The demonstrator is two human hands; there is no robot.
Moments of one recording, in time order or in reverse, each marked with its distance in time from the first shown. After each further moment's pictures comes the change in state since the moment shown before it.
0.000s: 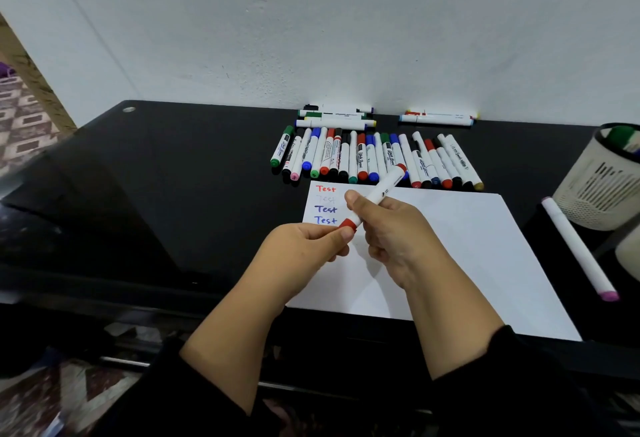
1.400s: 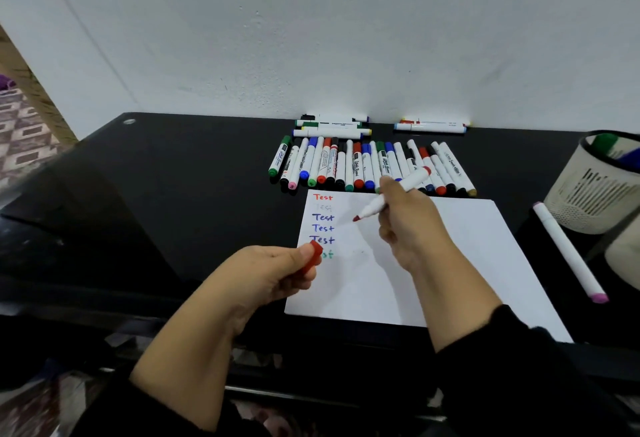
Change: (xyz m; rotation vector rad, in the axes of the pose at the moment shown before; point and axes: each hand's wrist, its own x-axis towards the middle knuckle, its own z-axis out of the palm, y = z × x) left_hand -0.013 -0.014 -0.031 -0.256 -0.113 -0.177; right_hand 0.026 -0.011 -0.016 0.153 0.129 -0.103
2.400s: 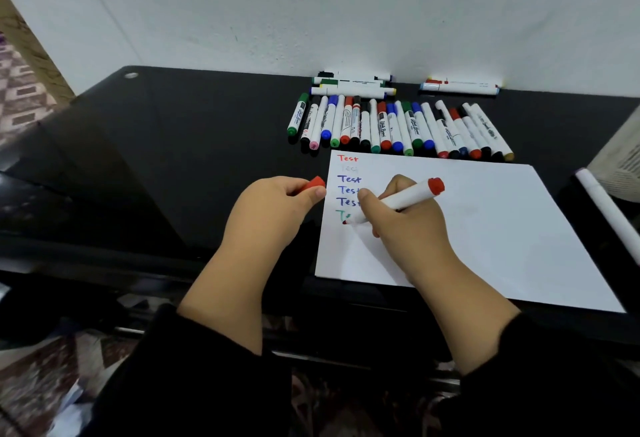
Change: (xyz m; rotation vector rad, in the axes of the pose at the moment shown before) left_hand 0.028 0.004 -0.014 0.629 0.379 0.173; right_hand -0.035 0.054 0.022 -0.446 0.009 -0.326
